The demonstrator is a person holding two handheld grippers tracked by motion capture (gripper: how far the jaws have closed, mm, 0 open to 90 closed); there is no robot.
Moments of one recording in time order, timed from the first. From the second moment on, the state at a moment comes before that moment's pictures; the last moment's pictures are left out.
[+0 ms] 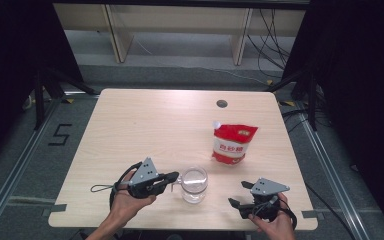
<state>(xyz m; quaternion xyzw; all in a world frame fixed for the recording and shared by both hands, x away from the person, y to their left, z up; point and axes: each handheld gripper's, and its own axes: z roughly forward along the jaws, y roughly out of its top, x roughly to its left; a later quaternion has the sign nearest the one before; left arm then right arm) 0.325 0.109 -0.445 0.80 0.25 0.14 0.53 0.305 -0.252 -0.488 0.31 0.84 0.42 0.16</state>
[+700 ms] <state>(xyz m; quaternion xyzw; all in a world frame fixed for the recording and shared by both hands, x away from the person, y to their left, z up) 0.325 0.111 -0.450 0.79 0.26 0.14 0.53 0.303 -0.230 -0.468 0.28 0.82 0.48 0.17</state>
